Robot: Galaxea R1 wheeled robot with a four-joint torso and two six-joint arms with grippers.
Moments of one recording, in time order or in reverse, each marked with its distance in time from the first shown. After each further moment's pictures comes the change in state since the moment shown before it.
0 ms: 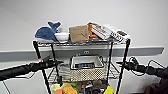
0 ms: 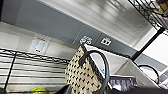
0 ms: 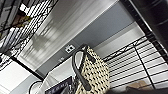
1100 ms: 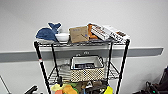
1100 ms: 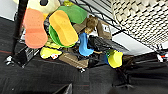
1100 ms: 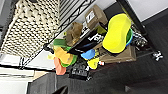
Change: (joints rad) left arm 0.381 -0.358 0.418 0.003 0.170 -0.183; right arm -0.289 -0.313 0.293 0.003 -0.321 0.094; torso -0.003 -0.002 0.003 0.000
